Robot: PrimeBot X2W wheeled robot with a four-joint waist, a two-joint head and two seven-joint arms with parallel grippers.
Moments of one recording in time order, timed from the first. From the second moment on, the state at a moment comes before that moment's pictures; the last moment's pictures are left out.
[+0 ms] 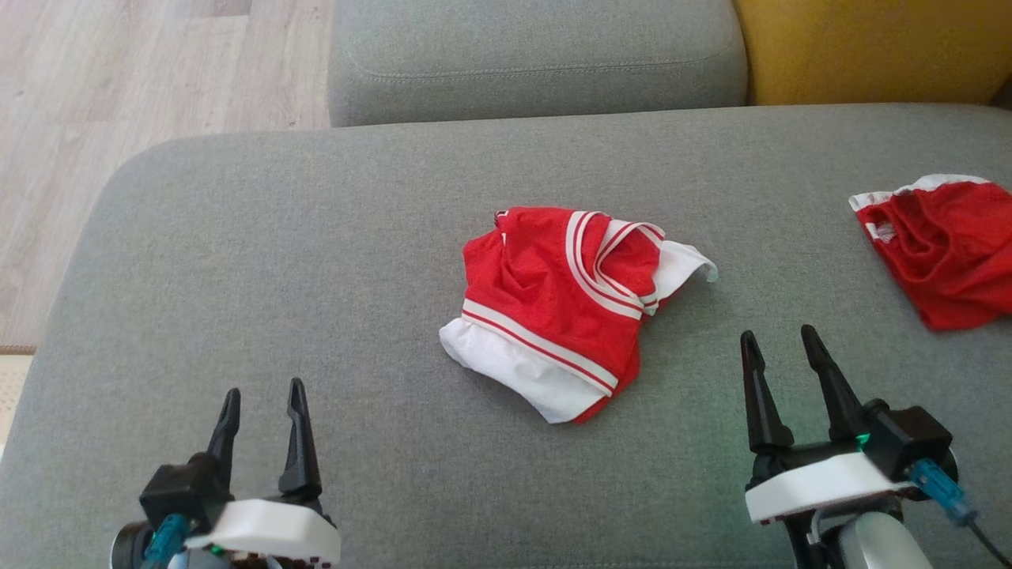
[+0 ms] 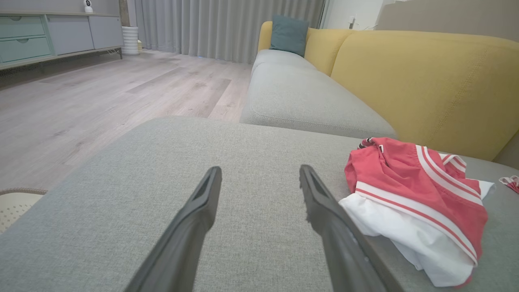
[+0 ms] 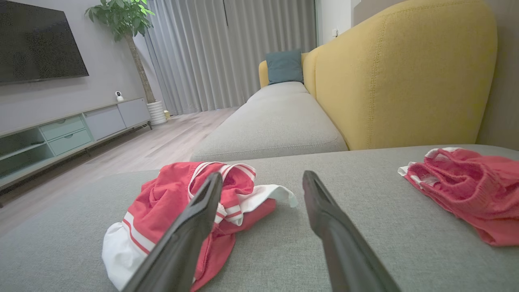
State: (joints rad) left arm 0.12 0.11 -0.21 0.08 -0.29 0.18 -0.25; right arm -0.01 -0.05 0.09 0.25 0.18 0.12 -0.26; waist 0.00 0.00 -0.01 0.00
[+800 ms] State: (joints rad) left arm 0.12 0.07 -0.17 0.12 -0.25 0.13 -0.25; right arm -0.01 -0.05 0.10 0.27 0.18 0.12 -0.26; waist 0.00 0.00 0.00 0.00
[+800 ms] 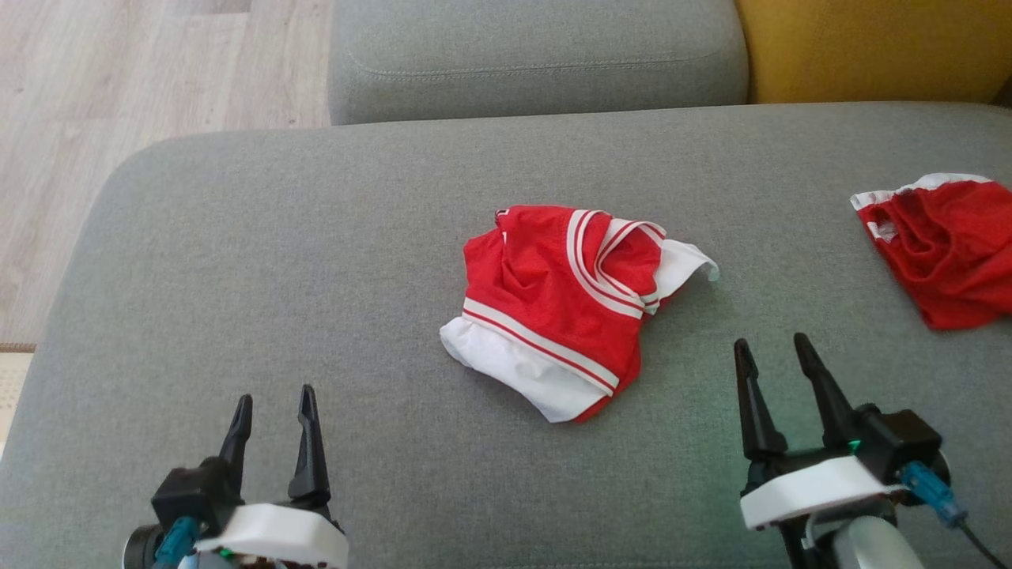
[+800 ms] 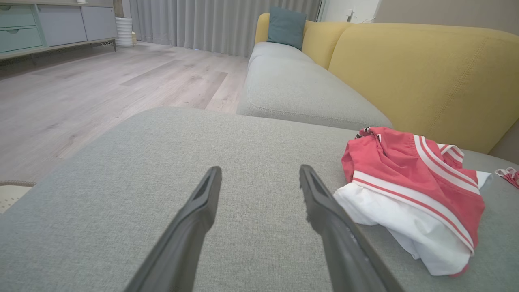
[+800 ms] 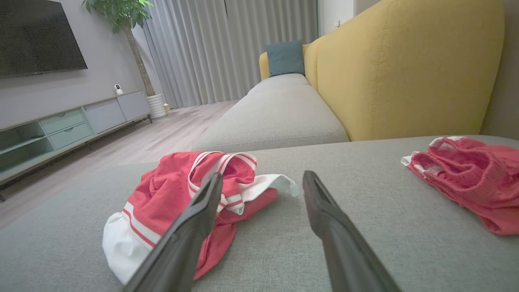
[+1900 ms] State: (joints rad) left arm 0.09 0.06 -0.21 0.16 -0.24 0.11 -0.25; right arm -0.34 -0.05 0.26 0.75 0.26 0.12 -0.26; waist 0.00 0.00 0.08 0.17
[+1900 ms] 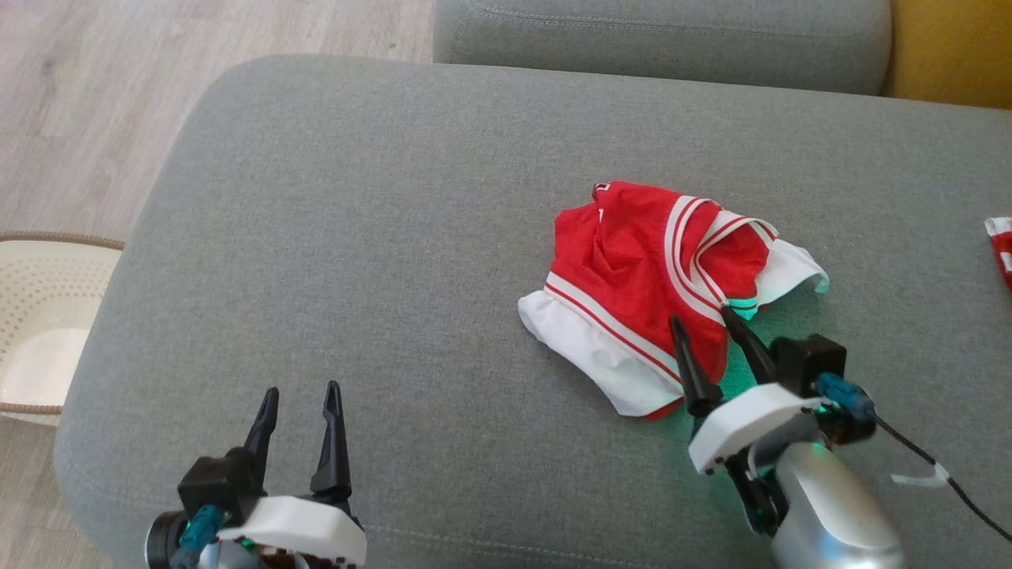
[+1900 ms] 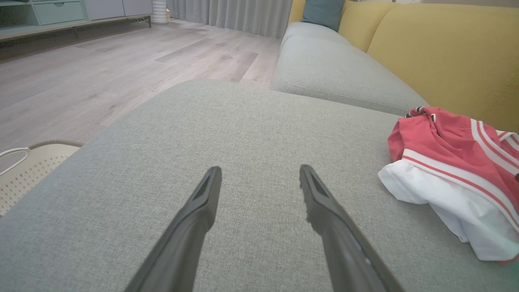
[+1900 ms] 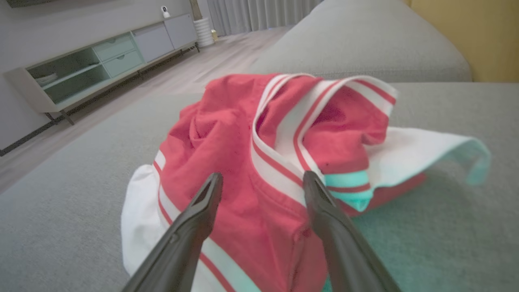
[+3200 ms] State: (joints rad) left arm 0.08 0.06 -0.22 0.19 -0.25 0.11 -0.25; right arm -0.80 -0.07 0.64 0.54 0.37 0.12 -0.26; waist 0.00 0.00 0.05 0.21
